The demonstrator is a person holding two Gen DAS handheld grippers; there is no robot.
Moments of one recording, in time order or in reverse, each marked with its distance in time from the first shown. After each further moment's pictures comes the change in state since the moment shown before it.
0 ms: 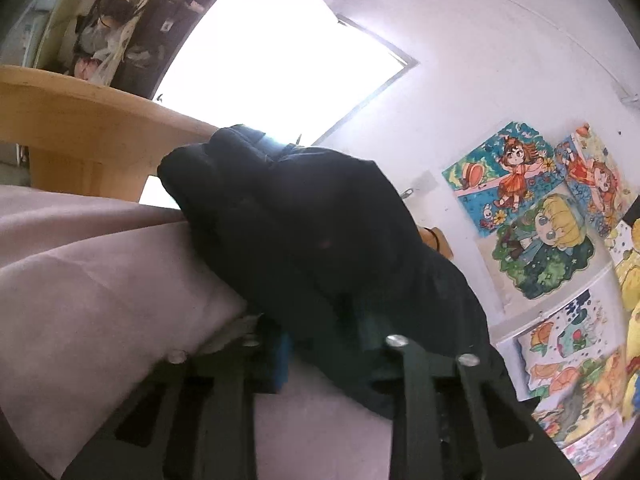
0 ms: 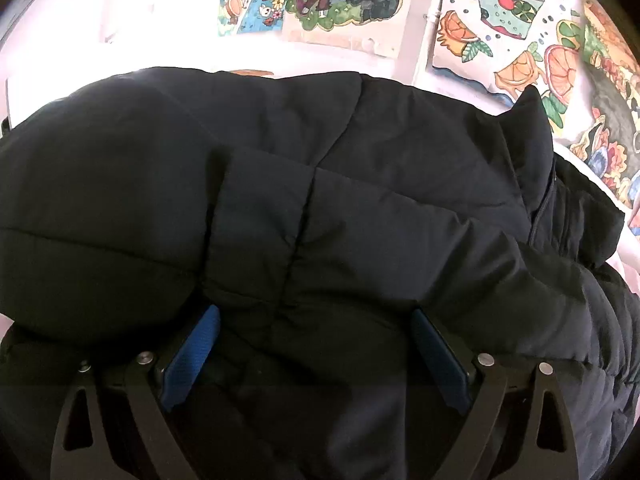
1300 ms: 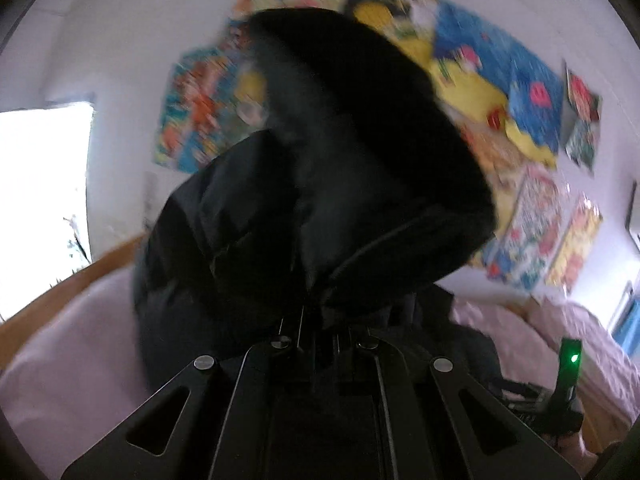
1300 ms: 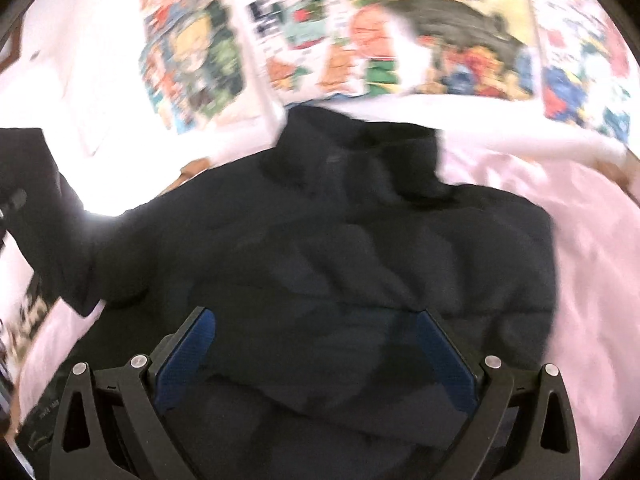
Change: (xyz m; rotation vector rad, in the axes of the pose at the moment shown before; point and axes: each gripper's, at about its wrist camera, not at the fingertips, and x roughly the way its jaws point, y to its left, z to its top) left arm -0.020 -0.320 -0.157 0.860 0.166 -0.469; right arm -0.130 -0.226 -0.095 0.388 -0.079 0.191
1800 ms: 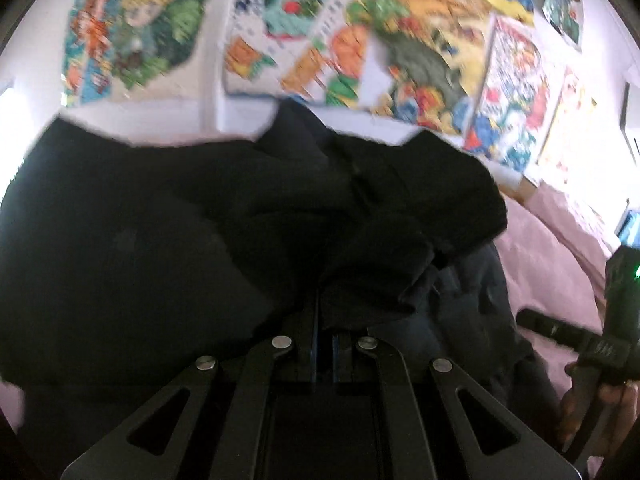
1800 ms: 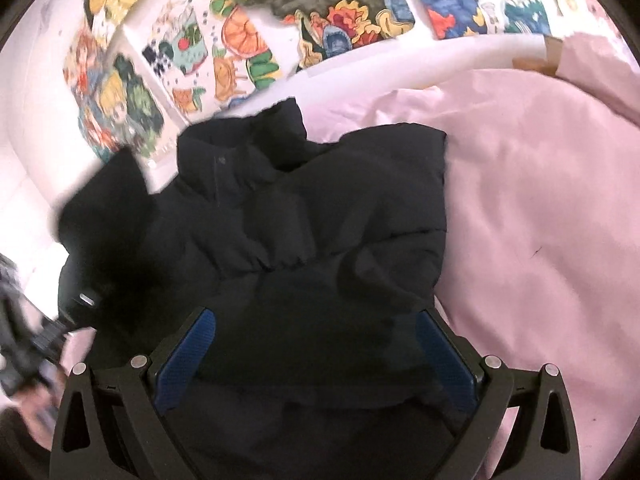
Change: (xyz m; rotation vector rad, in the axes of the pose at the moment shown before) left arm 0.134 -0.092 -0.113 0.160 0.335 -0.078; right arm -0.026 -0.110 -0.041 0.276 0.006 0.013
